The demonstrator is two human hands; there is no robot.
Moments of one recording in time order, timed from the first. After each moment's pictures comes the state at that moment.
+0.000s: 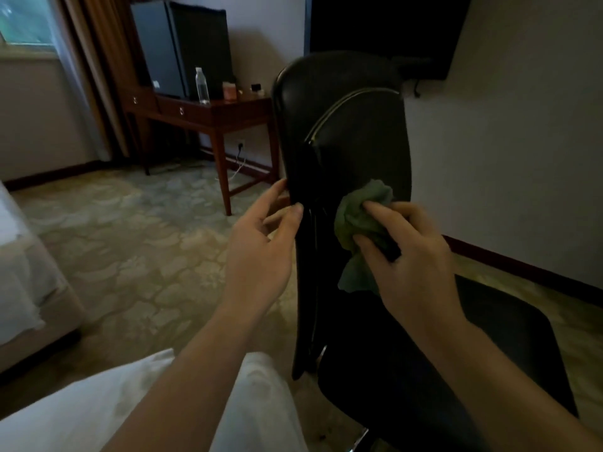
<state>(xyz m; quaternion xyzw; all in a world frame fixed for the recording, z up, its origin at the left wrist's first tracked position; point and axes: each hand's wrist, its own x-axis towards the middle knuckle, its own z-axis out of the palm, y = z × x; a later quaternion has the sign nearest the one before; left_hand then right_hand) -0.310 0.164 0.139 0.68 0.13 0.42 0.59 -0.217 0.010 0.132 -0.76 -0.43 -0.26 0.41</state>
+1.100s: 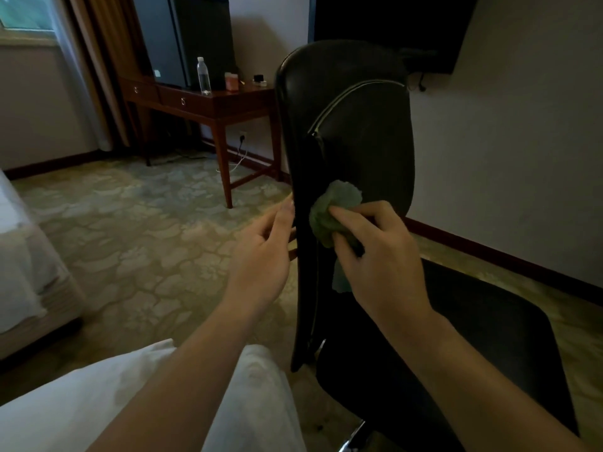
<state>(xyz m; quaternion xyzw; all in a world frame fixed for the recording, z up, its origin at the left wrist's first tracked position) -0.310 0.166 0.124 0.67 0.18 0.31 0.65 -0.225 0.038 0.124 -0.76 -0.45 -0.29 0.36</state>
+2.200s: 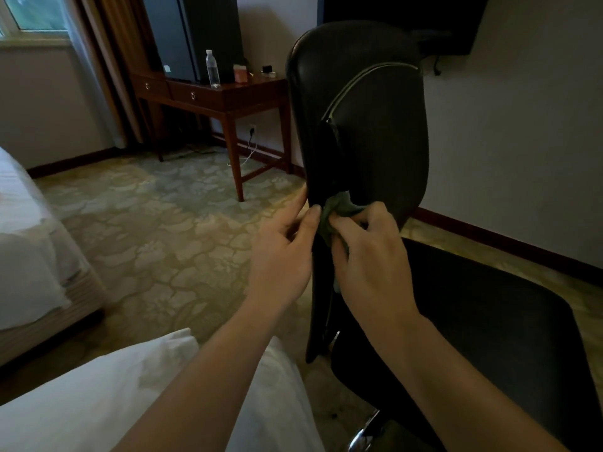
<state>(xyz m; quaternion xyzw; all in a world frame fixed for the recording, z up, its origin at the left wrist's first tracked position) -0.310 0.160 0.112 0.69 0.15 0.37 0.61 -0.244 0.060 0.105 -0.81 -0.41 -0.27 0.32</state>
